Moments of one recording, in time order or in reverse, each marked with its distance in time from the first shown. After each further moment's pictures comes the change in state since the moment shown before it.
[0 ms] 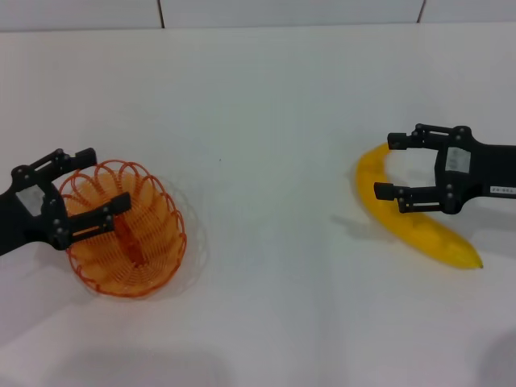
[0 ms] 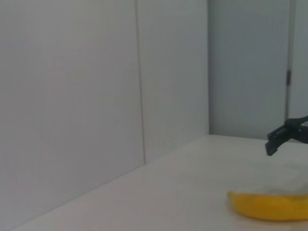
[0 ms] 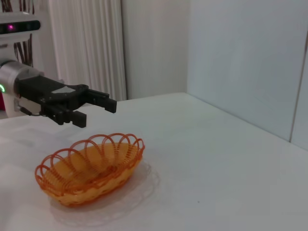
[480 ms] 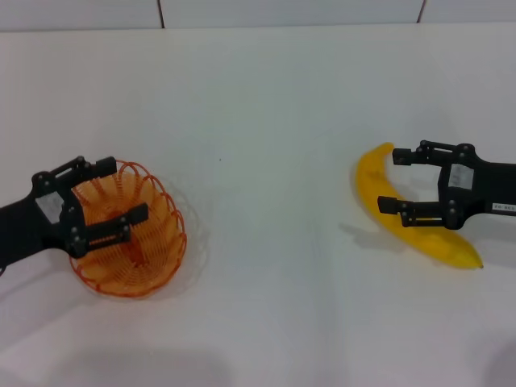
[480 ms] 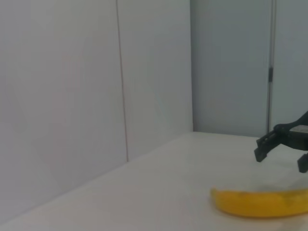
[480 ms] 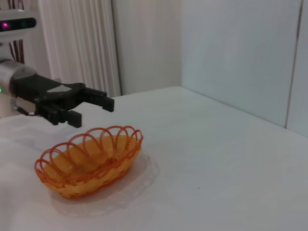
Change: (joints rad) left arm -0.017 -0.002 0.033 -0.029 0.015 -0.008 0.014; right arm -0.032 0.000 0.006 0.044 0.002 0.025 -0.024
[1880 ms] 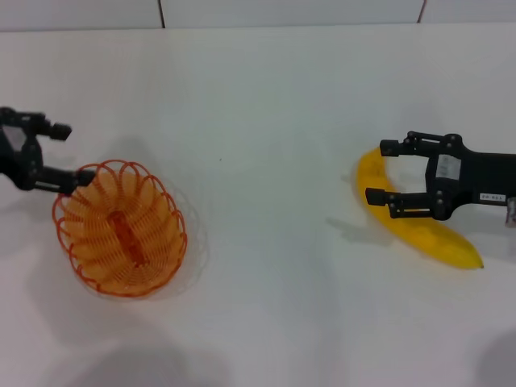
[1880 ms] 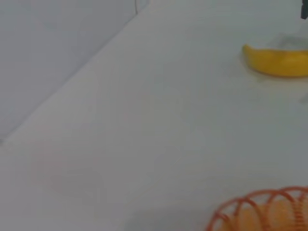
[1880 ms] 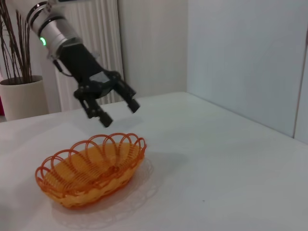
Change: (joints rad) left arm -0.277 0.011 0.068 0.489 0.526 -0.032 -0.509; right arm 0.034 0.006 -0.004 0.007 0.000 0.007 0.004
